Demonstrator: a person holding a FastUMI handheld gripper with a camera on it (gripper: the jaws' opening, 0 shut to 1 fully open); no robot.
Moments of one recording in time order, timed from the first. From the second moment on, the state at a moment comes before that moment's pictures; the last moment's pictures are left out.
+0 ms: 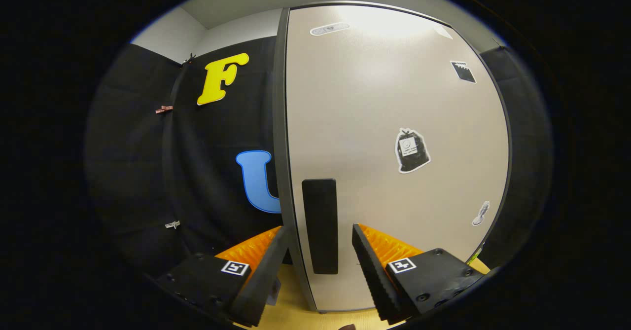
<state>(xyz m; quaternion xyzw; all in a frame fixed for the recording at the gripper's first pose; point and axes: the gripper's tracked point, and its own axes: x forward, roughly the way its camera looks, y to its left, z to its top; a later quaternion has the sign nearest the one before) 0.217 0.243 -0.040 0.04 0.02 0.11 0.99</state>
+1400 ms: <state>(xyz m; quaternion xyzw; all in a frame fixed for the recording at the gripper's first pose) 0.047 0.138 -0.043 0.04 0.02 0.19 0.98</state>
